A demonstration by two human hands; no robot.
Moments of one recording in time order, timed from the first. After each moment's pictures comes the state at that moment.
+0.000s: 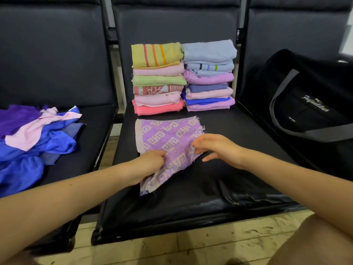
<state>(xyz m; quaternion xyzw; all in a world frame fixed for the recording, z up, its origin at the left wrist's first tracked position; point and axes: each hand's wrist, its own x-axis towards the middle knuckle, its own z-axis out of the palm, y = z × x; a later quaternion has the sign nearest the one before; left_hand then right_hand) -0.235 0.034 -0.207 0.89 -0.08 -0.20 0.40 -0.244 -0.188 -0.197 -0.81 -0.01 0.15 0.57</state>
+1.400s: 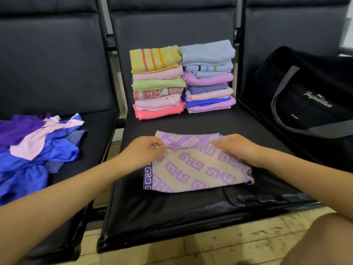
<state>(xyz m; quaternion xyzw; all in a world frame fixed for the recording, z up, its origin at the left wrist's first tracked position) -0.214 0.059 -0.183 0.92 -0.17 -0.07 0.36 -0.245 -0.220 -0.195 -0.85 0.10 0.09 0.50</state>
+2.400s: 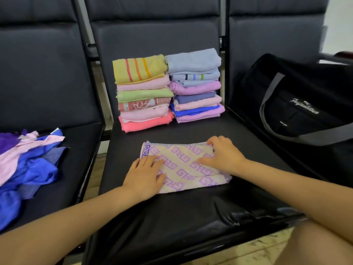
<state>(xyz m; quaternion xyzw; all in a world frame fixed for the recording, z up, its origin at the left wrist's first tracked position) -0.189 0.032 -0.254 0.97 -0.26 0.01 0.01 -0.218 -0.226 -0.216 -0.98 0.05 -0.04 0.21</state>
